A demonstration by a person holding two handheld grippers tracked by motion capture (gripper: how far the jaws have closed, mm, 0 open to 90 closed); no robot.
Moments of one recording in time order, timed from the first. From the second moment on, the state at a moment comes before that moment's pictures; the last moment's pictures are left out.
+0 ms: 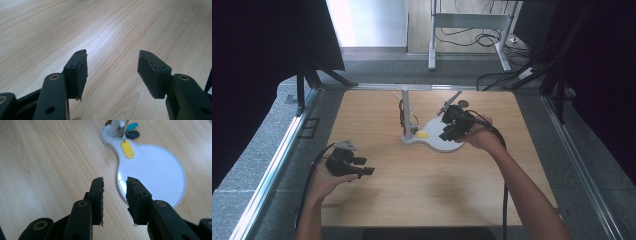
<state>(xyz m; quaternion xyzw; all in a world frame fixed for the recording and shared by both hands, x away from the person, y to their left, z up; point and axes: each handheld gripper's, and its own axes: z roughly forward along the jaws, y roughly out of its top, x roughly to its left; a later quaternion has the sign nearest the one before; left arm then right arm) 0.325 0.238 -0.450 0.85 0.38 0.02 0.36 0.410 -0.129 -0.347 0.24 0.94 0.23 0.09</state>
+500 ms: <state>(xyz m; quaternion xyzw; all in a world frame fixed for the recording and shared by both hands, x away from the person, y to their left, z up) 0.327 0.230 -0.455 0.86 0.37 0.02 0.35 0.392 -0.181 -0.406 0.27 0.92 0.27 0.05</state>
